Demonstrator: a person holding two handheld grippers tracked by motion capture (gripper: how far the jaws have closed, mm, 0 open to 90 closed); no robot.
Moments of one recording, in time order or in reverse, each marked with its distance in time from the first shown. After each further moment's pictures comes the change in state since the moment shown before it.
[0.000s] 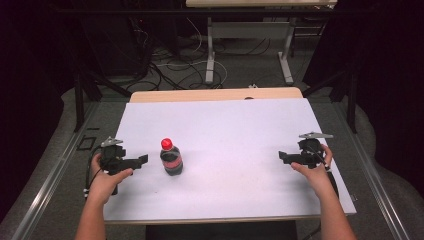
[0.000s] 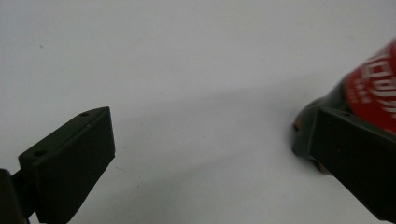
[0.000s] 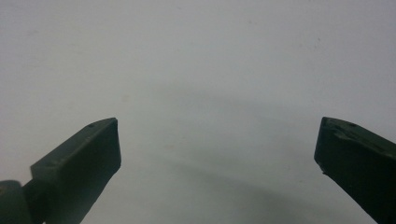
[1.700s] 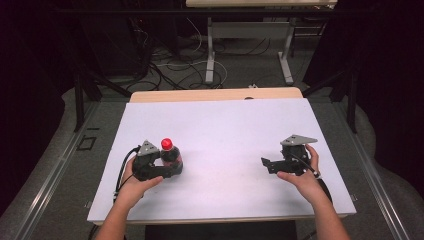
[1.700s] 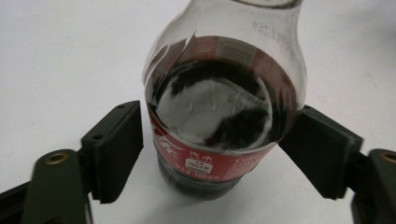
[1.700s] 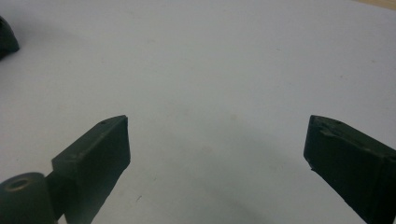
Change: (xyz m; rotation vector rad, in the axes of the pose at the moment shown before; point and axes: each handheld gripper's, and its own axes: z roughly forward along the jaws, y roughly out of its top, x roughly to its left) left arm -0.088 0.004 0.037 -0.003 -0.119 0.224; right arm 0.066 0.007 -0.020 -0.035 0.128 -0.179
